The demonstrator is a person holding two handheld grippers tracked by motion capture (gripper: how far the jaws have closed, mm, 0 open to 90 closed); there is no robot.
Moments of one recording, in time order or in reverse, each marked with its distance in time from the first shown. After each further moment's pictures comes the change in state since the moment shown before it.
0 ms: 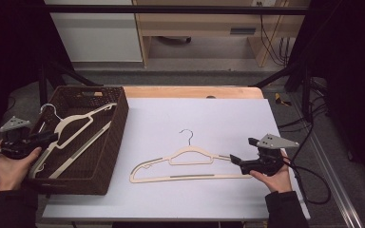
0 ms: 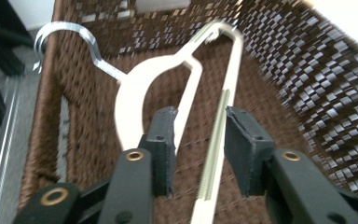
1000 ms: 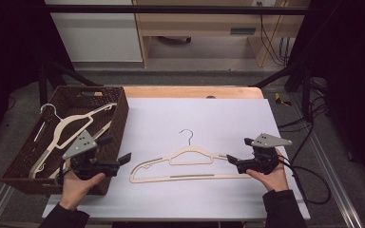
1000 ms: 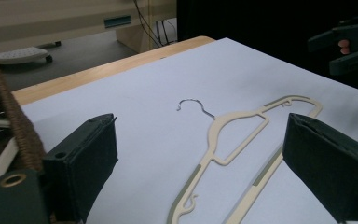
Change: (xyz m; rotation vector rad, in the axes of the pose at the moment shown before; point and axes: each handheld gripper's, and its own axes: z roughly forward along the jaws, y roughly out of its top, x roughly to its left) left arm -0.183 0.004 0.019 -0.220 -0.433 0.190; right arm 0.001 -0.001 0.014 0.041 0.006 -0.020
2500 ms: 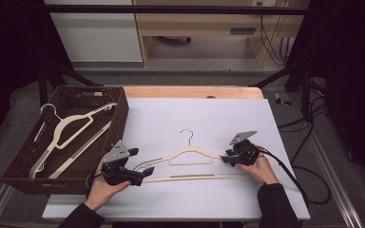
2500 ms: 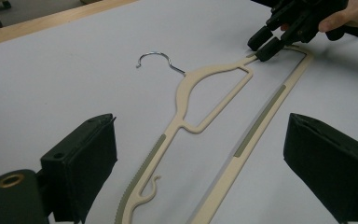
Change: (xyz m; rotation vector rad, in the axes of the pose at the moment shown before) left arm -0.019 -0.033 0.059 0.151 -0.095 0.019; right arm -0.029 -0.027 0.086 0.382 0.112 -0.092
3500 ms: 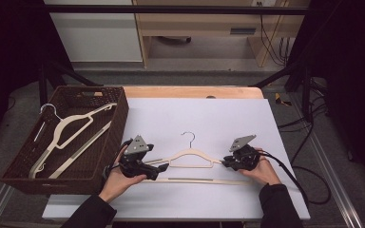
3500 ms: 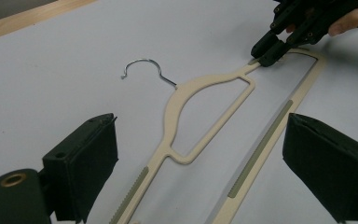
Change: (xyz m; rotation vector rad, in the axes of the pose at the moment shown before) left arm -0.010 0.024 0.038 0.058 -0.042 0.033; right arm 0.009 -0.007 -0.006 0.004 0.070 -0.146
